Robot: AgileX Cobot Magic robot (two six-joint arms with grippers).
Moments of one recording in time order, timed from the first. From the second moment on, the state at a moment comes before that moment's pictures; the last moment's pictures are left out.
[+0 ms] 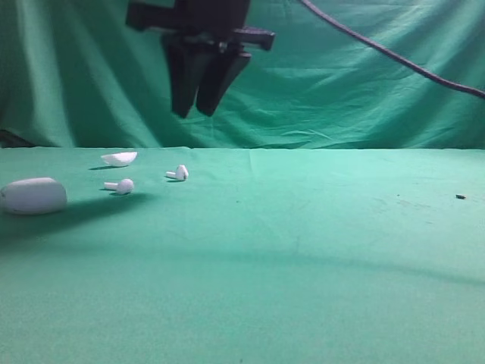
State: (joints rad) left arm 0.04 -0.01 0.02 -0.13 0.35 0.07; right arm 0.71 2.20 -1.92 -0.03 0.98 -0.21
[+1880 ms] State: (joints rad) left arm 0.04 -0.01 0.02 -0.13 0.35 0.07; right arm 0.68 2.32 -2.18 -0.04 1.13 -0.08
